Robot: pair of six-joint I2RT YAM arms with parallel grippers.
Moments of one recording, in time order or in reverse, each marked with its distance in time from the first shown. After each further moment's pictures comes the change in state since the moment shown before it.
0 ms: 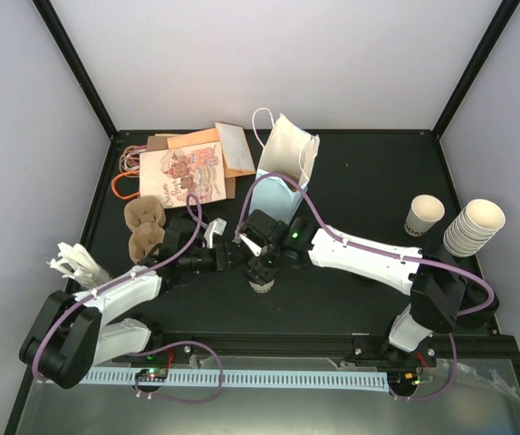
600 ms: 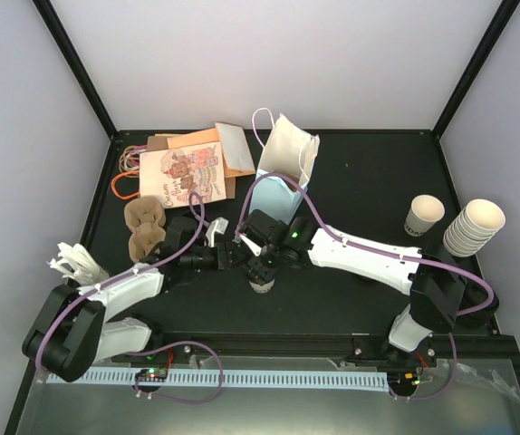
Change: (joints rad) left arm 0.000 0.034 0.004 0.027 0.018 0.013; right arm 0.000 0.002 0.002 -0.003 0.000 0.003
